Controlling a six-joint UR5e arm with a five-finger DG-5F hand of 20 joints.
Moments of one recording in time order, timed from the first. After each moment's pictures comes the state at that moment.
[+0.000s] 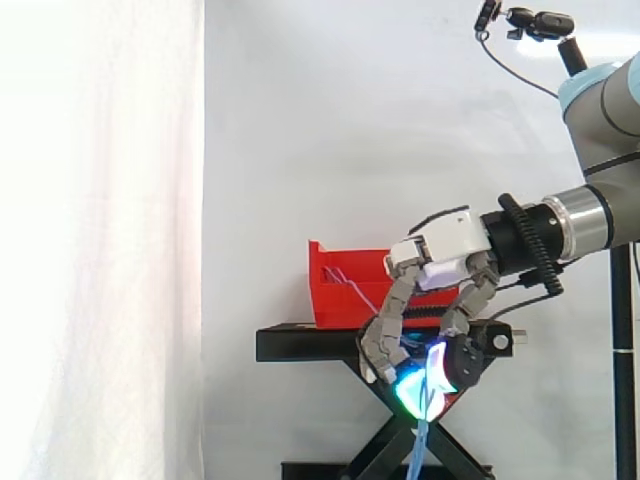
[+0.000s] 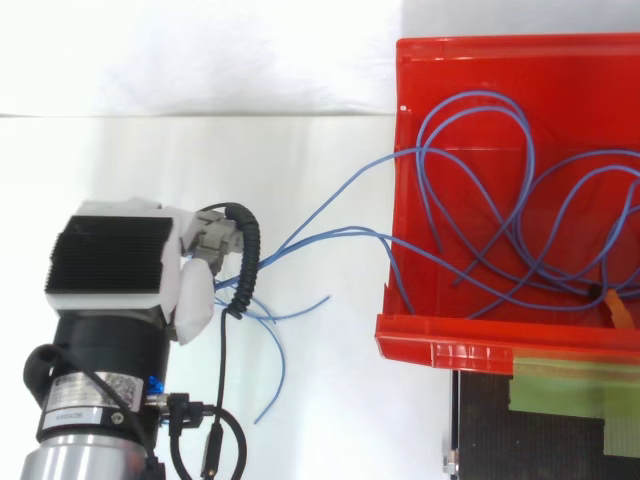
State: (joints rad) arm 0.00 -2.19 -1.14 -3.21 -1.62 -1.34
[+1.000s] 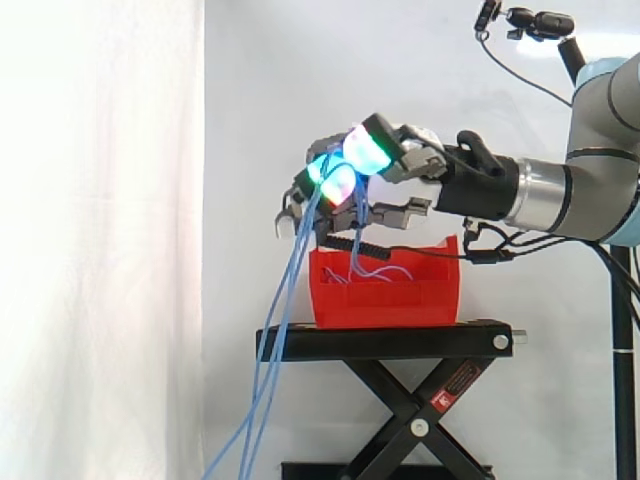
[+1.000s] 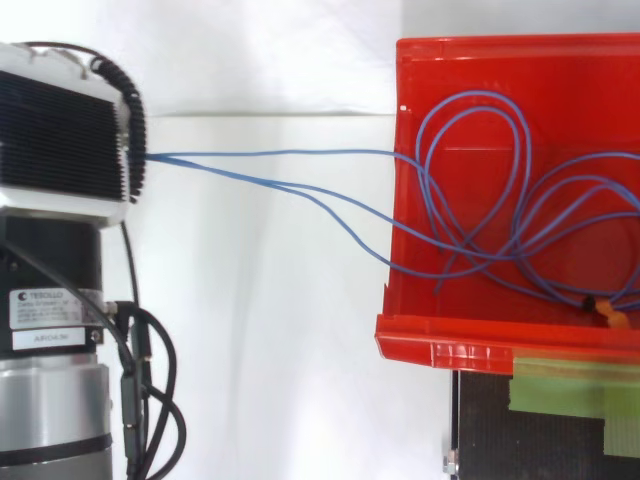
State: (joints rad) arm 0.03 -2.19 -1.14 -2.77 -1.61 -0.54
